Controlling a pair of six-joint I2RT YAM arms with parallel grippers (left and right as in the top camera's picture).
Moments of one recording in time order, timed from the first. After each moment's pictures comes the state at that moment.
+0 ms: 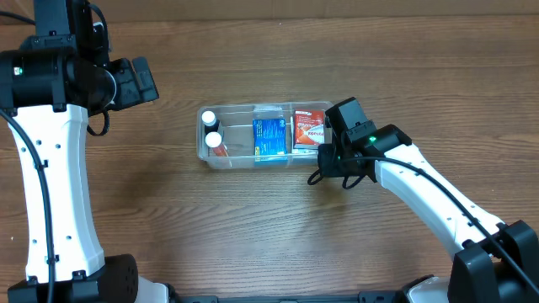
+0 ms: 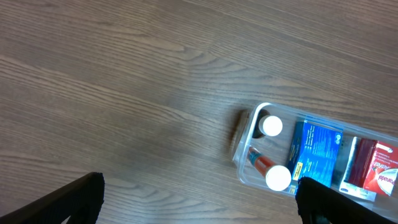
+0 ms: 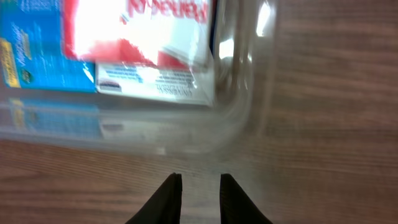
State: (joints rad) left arm 0.08 1.67 2.05 -1.49 -0.01 -0.26; right arm 0.44 1.58 1.10 -0.82 -0.07 0.38
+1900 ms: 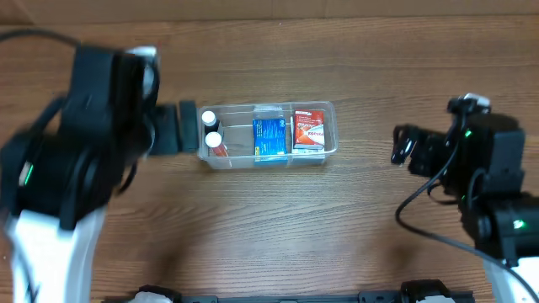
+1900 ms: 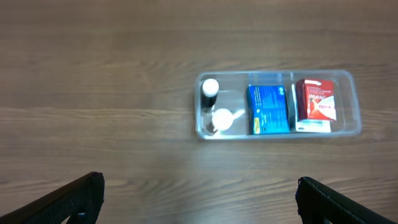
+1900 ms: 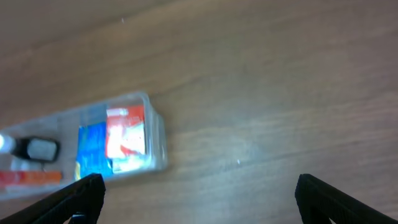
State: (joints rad) left arm -0.27 1.34 1.97 -1.55 -0.13 -0.26; right arm 0.09 0.96 1.14 -0.96 -0.02 0.31
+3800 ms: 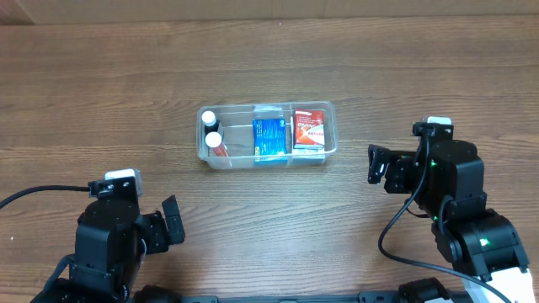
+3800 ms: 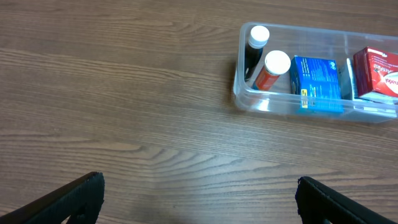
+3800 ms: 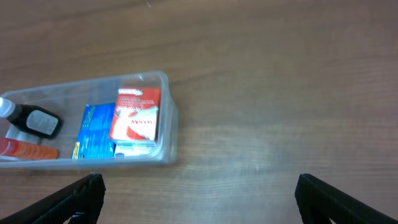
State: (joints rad) left arm -0.28 0.66 1.11 -1.26 -0.24 -0.34; right arm 0.21 0.85 0.90 -0.73 0.02 0.25
